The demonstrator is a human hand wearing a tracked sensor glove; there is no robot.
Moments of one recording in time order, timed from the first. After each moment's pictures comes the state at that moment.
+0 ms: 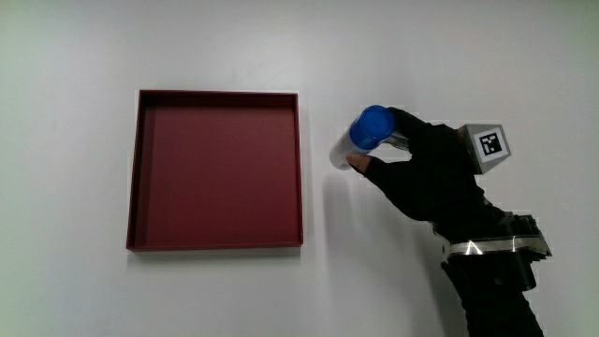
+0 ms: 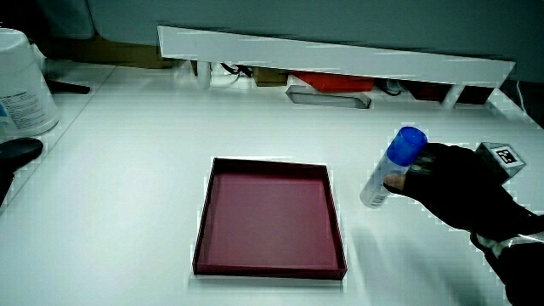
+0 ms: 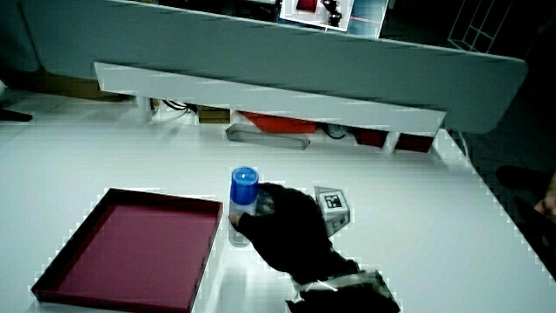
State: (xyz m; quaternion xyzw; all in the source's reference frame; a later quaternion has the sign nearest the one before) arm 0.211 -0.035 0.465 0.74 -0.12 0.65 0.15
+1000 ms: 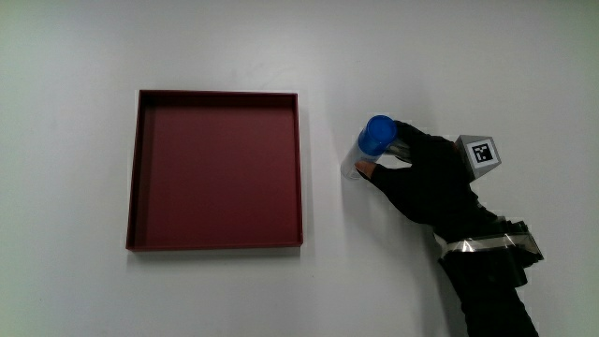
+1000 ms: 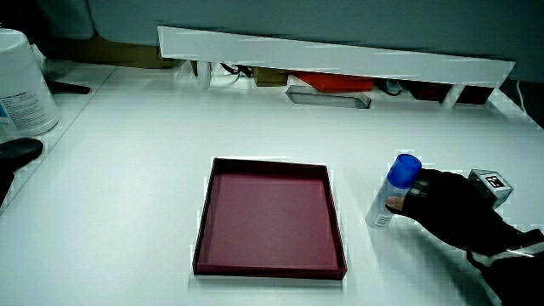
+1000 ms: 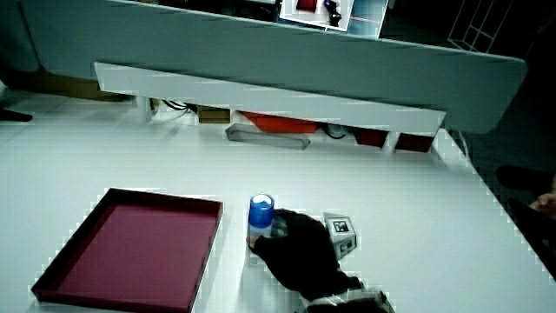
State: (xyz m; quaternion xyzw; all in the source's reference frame) arm 0.228 -0.025 0.523 0.75 -0.05 0.64 0.19
